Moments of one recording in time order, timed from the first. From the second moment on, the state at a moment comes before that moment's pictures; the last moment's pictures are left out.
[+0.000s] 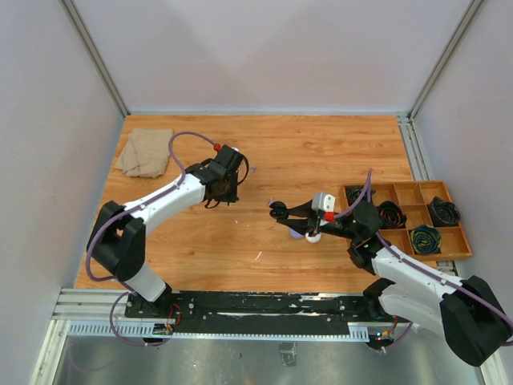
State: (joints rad) left arm -0.59 1.62 1.16 -0.60 -0.23 -0.46; right arm 0.59 0.98 0.32 0.79 -0.77 -0.12
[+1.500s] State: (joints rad) left arm -1.11 1.04 0.84 0.23 -0.31 -0.28; right arm 0.59 1.03 0.32 0.96 -0.61 -0.04
